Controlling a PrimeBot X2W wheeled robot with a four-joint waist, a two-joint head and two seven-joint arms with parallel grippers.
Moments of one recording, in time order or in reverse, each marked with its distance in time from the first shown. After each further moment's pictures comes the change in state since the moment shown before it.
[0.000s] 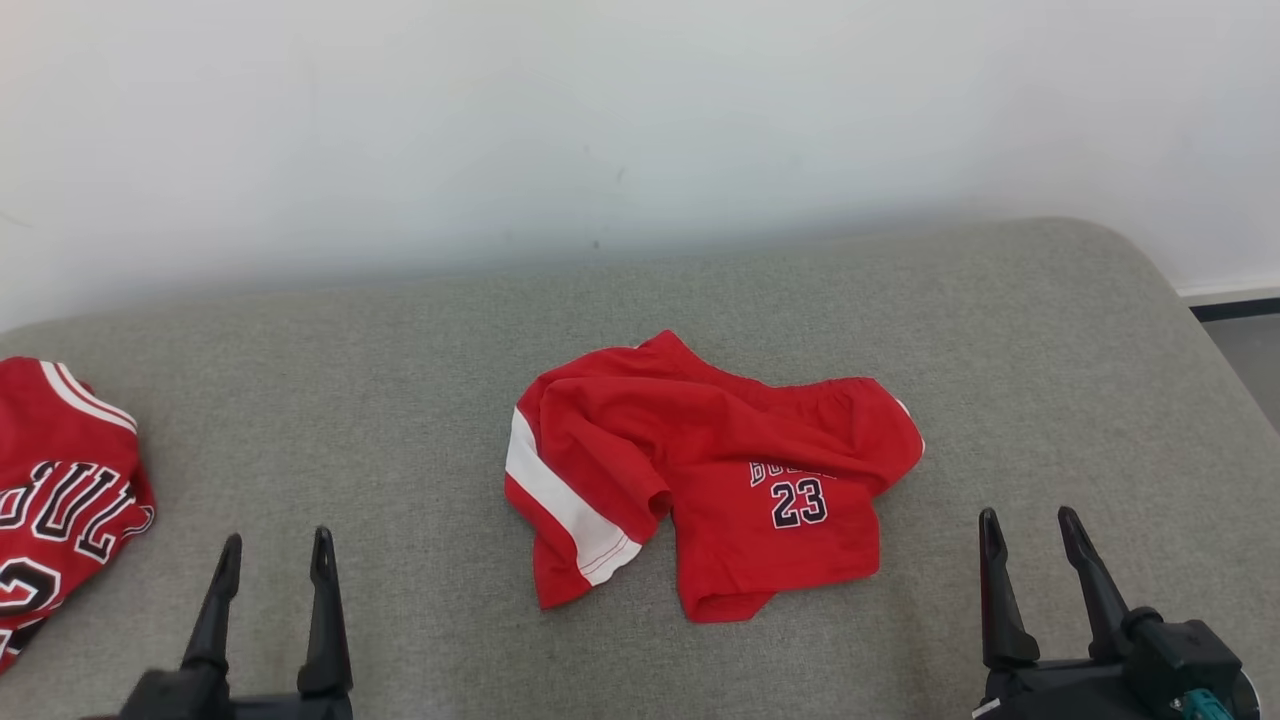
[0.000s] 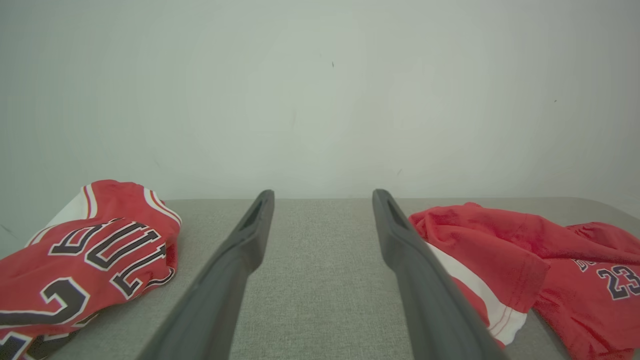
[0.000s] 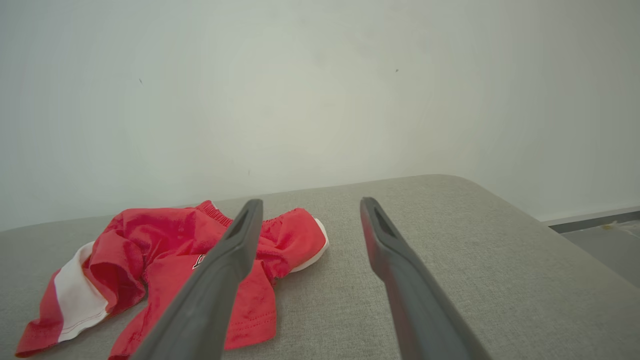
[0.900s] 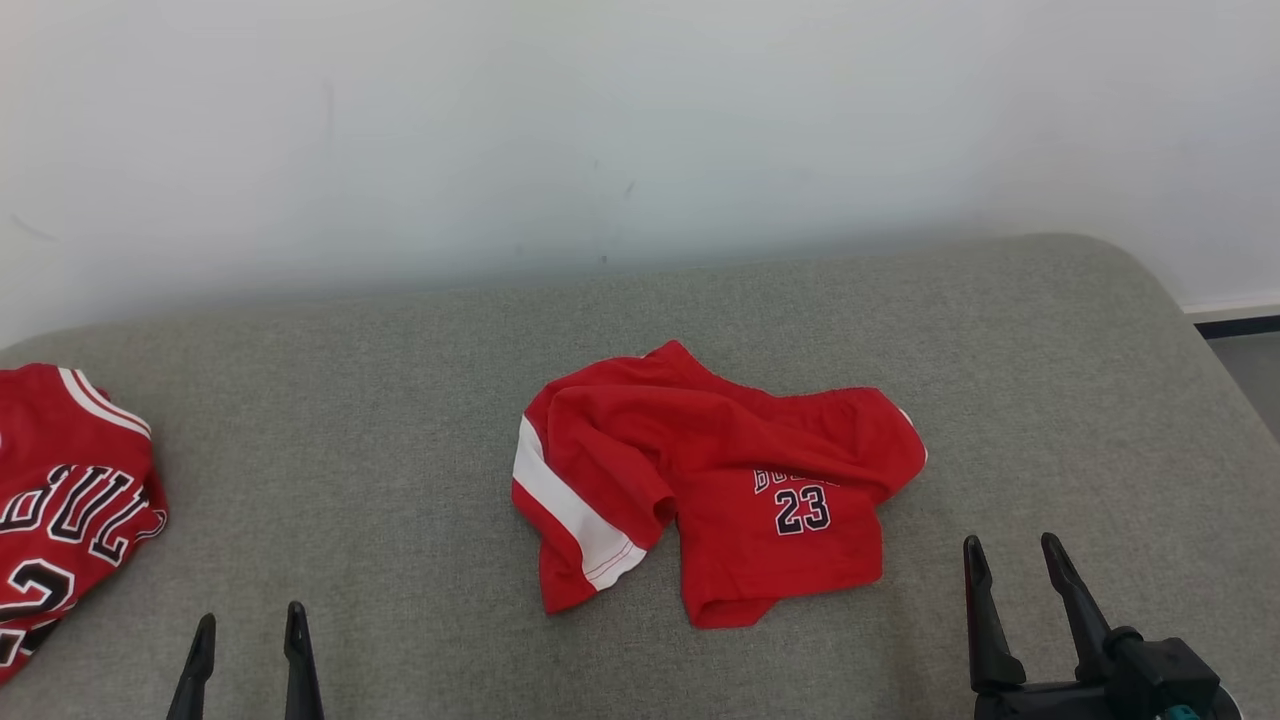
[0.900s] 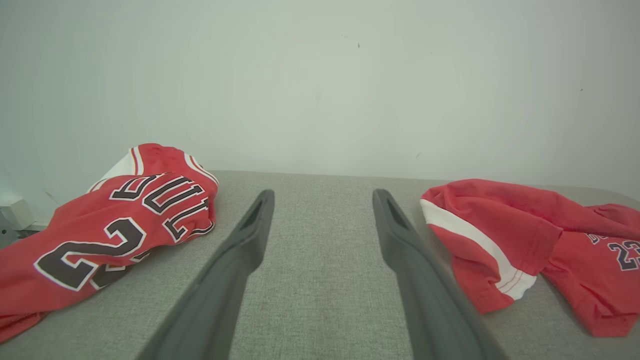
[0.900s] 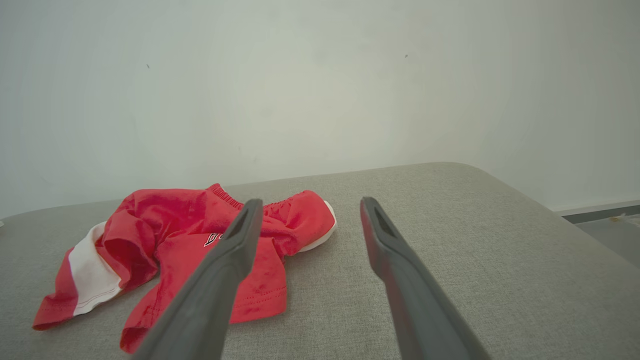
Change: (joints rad) left arm 0.154 -0.133 0.179 -0.053 0.112 -0.113 0.000; right arm 0.035 0.000 0.022 0.026 -0.006 0.000 0.000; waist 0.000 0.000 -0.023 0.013
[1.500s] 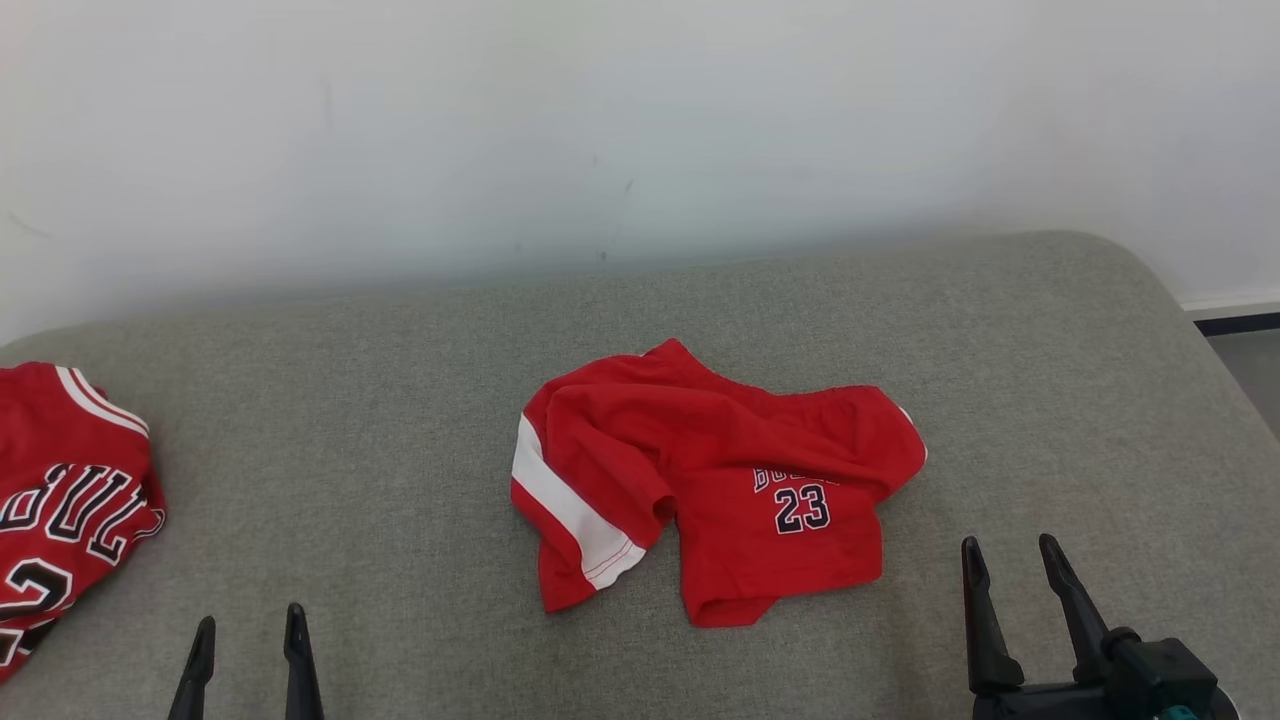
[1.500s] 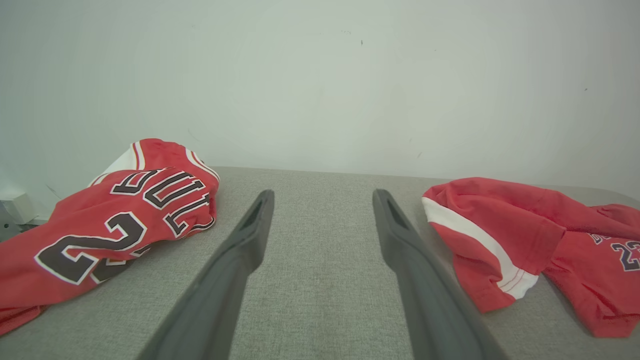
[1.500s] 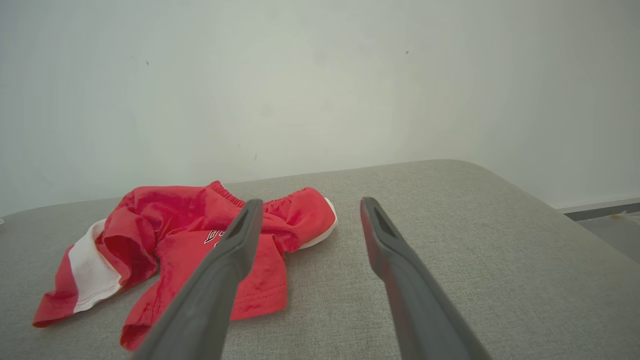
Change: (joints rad) left arm 0.002 -0.002 -0.003 0.002 -0.007 0.011 0.000; right arm 0.000 0.000 0.002 0.003 0.002 0.000 0.000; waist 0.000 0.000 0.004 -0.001
